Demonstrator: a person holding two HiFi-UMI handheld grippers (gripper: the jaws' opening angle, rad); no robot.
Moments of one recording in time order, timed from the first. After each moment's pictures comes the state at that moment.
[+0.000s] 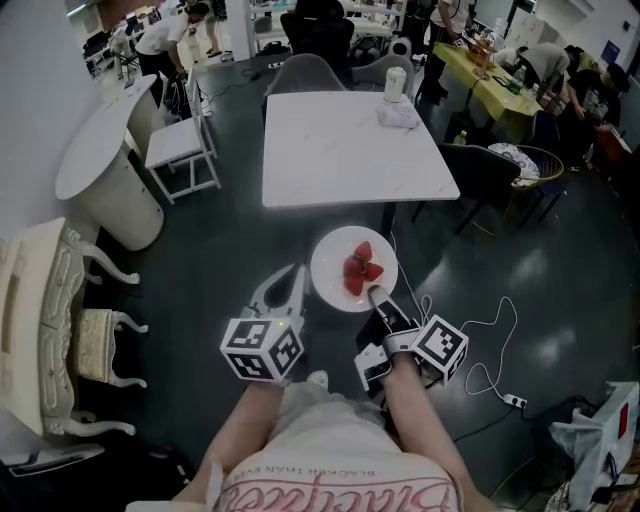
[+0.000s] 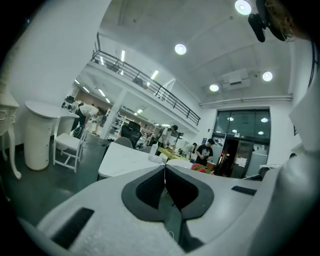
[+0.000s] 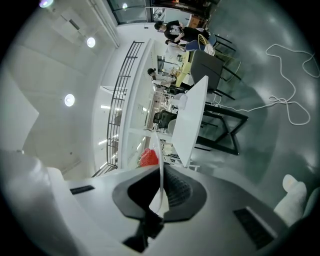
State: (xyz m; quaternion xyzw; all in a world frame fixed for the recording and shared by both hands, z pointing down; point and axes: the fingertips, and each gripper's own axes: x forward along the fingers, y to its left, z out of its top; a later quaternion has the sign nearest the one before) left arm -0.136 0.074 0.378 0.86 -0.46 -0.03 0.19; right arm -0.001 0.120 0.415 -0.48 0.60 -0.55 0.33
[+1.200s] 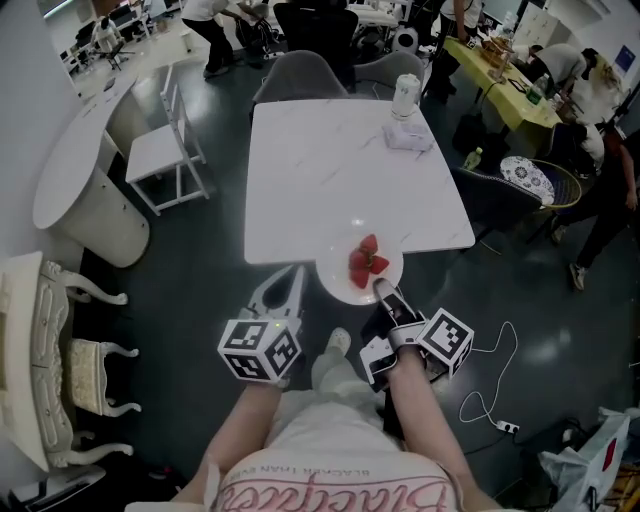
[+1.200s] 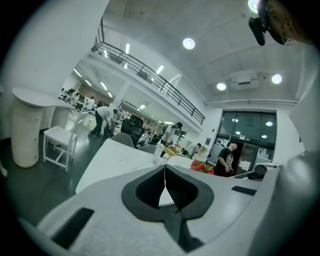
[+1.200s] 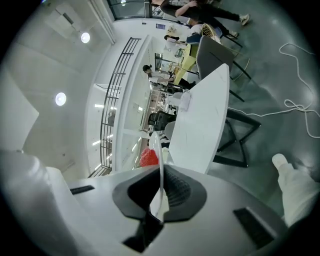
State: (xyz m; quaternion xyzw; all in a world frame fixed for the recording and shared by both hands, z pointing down) left arm -0.082 -0.167 0.404 0.86 -0.46 -0.03 0.22; right arm 0.068 -0.131 0.432 -0.49 0.59 -0.57 0.31
